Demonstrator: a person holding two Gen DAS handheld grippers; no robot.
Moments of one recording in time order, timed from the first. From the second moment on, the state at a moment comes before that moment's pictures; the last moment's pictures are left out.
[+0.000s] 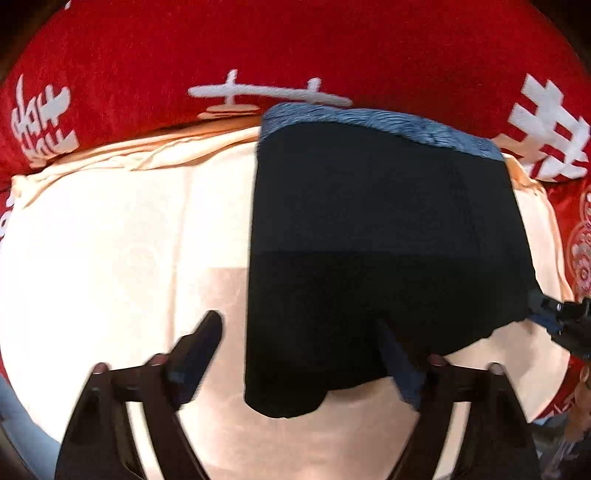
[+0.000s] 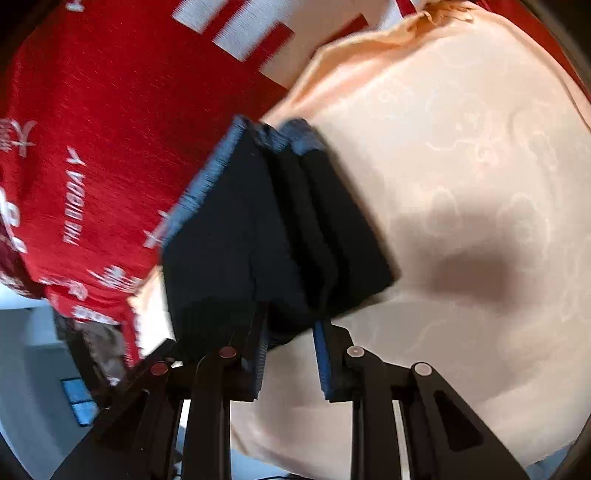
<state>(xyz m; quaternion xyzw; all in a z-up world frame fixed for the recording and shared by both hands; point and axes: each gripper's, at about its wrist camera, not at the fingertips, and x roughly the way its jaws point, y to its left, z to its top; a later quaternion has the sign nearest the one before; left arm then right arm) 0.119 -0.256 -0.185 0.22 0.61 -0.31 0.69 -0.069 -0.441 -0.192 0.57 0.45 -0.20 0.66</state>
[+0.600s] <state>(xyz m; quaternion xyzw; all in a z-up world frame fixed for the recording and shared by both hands) 0.127 -0.259 -0.193 0.20 0.63 -0.31 0.68 -0.062 -0.432 -0.185 0.52 0.51 -0.24 0.64</state>
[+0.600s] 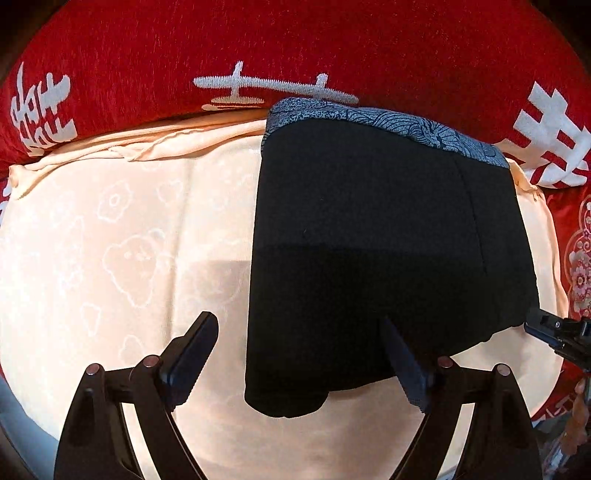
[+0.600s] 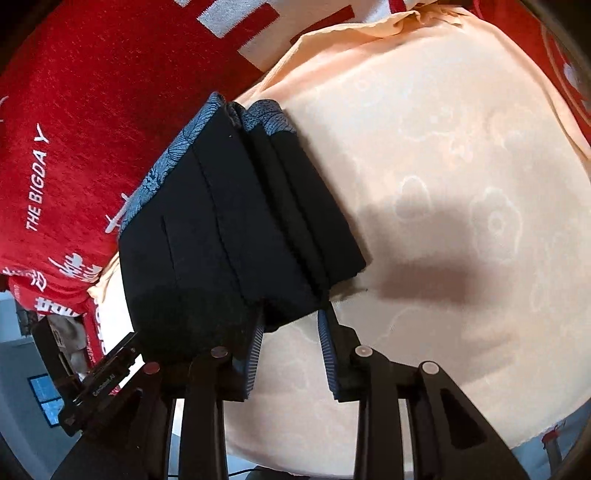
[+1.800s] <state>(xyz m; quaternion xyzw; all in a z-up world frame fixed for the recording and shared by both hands) 0.150 -0.273 -0.180 0.22 0.64 -0.31 0.67 -0.014 -0.407 -0.139 0.38 0.56 -0.21 0.71</state>
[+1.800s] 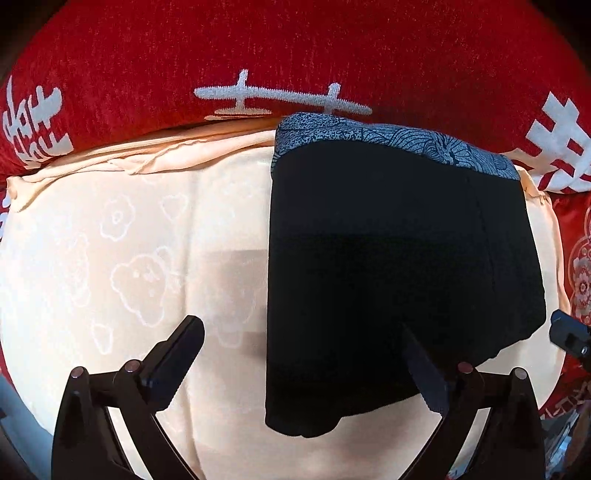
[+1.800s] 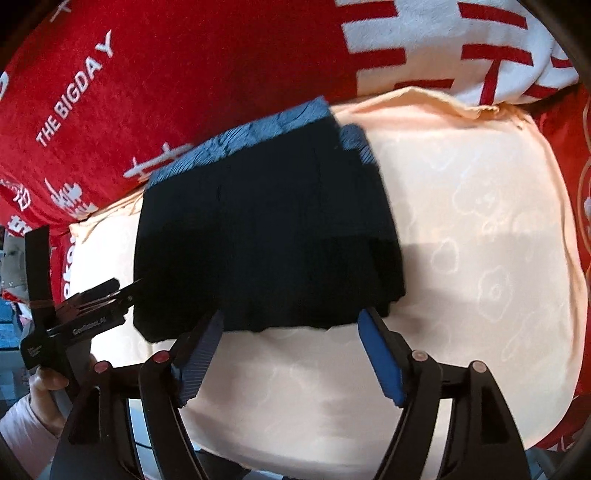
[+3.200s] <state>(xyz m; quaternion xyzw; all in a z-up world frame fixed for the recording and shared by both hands) 0.210 -0.312 -0.225 0.12 0.68 -0.42 0.59 -0.013 -0.529 -0.247 0.54 0.50 -0.01 0.68</state>
